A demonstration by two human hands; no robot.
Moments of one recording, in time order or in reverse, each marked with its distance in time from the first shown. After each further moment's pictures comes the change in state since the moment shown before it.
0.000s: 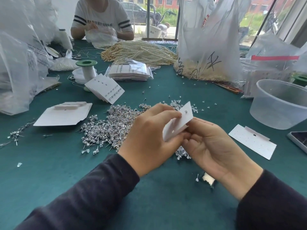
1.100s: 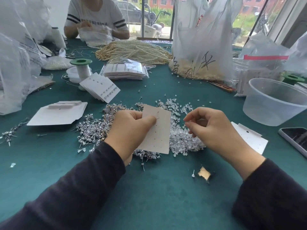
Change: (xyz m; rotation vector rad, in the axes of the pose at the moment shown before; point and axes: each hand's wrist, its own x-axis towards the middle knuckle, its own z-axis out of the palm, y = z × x) left_hand 0.004 -0.021 -0.003 -0.656 0.074 -0.813; right_hand 0.015 -0.017 -0.032 -1.232 0.157 -0.405
